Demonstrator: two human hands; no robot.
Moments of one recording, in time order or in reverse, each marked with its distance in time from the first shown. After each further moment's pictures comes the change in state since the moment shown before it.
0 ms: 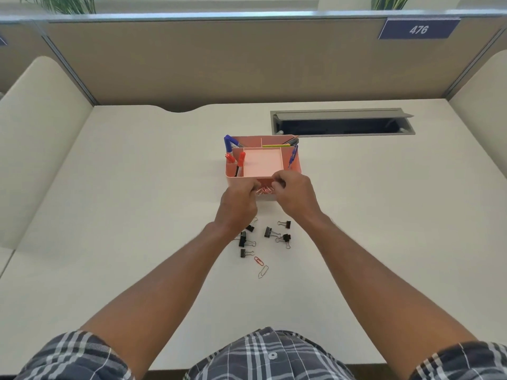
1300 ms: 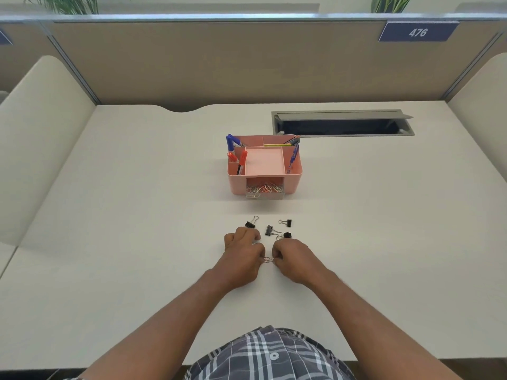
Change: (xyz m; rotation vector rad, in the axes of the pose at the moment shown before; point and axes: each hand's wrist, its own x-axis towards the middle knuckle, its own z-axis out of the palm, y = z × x) left_hand -0.111 -0.028 0.032 0.403 -0.413 0.143; right_hand -0.113 0.044 0.033 -0.288 -0.569 0.070
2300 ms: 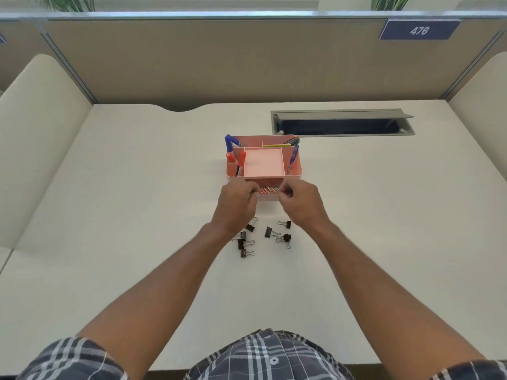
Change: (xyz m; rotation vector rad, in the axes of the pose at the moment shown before) left_hand 0.083 -0.013 -0.084 -0.328 0.431 -0.084; right_hand 0.052 -0.021 -0.092 0.347 0.505 -0.005
